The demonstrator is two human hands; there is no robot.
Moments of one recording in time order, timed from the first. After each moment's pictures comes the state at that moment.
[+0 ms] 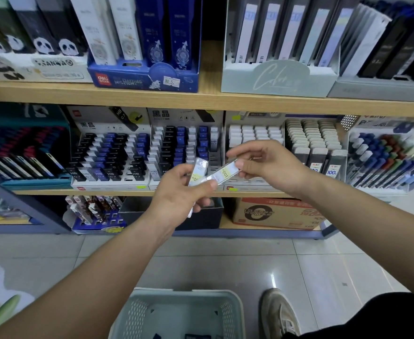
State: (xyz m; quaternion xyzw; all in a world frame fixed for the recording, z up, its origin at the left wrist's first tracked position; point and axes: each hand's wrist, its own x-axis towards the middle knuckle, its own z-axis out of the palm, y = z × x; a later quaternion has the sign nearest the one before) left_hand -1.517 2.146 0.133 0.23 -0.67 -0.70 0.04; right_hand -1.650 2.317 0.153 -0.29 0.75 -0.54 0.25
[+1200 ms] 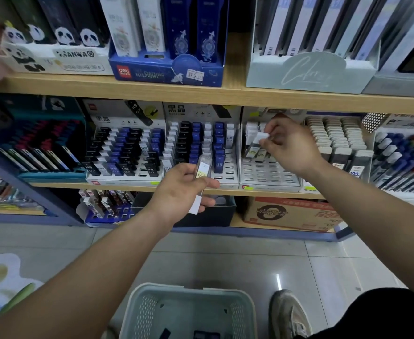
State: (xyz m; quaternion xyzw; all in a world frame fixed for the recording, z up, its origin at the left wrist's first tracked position) left_hand -1.508 2.121 0.140 0.26 -0.70 -0.67 -0.01; right_hand -1.702 2.303 0.125 -0.28 0.87 -0.41 0.00
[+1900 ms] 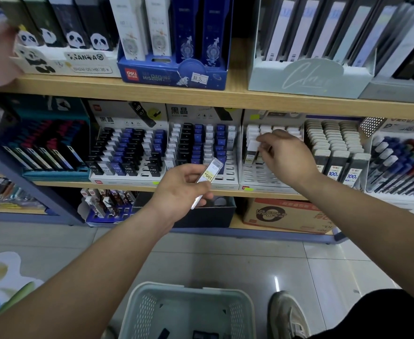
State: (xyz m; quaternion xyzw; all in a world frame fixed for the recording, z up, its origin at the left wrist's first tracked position) left_hand -1.506 2.116 0.135 0.25 -0.70 -0.67 0.02; right_hand -1.694 2.303 0.113 -0.37 0.91 -0.16 -0.12
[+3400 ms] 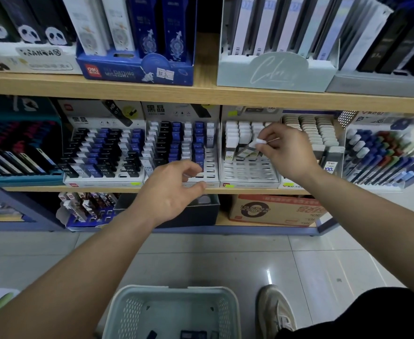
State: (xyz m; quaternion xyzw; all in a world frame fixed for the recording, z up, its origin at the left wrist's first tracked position) left_hand -1.522 2.124 0.129 0.14 -0.92 -0.37 0.02; right_hand -1.687 2.340 0.136 -0.25 0.88 -0.39 -0.04
